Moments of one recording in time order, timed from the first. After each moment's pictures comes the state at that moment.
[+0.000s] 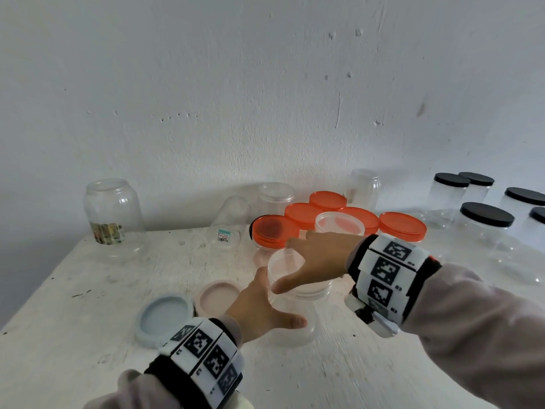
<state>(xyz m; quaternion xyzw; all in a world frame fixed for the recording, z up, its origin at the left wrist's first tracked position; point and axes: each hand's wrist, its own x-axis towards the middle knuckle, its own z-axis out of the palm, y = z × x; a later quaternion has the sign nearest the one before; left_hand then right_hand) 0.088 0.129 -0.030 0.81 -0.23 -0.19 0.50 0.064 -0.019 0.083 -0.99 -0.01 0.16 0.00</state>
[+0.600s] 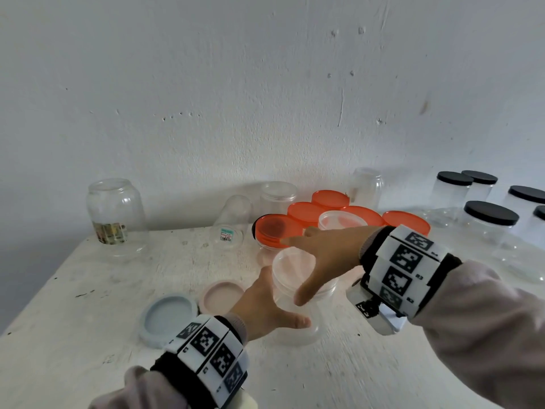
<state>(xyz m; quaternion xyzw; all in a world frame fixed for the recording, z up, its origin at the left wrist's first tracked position) 0.089 0.128 -0.026 0.82 -0.25 -0.19 0.49 0.062 -0.023 0.096 -0.98 -0.04 0.21 0.03</state>
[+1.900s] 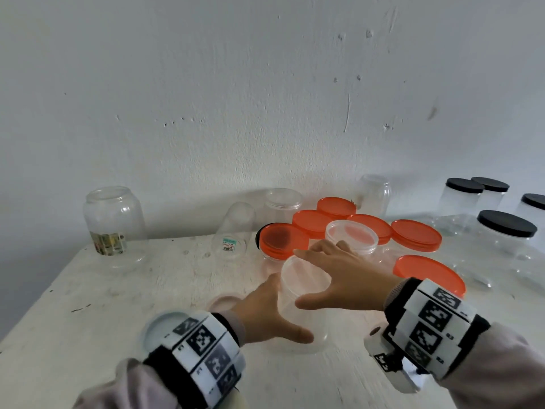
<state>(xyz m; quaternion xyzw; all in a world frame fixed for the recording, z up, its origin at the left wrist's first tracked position) 0.109 0.130 -0.007 0.84 -0.31 -0.20 0.39 0.061 -0.045 0.050 -0.99 -0.07 0.01 0.10</state>
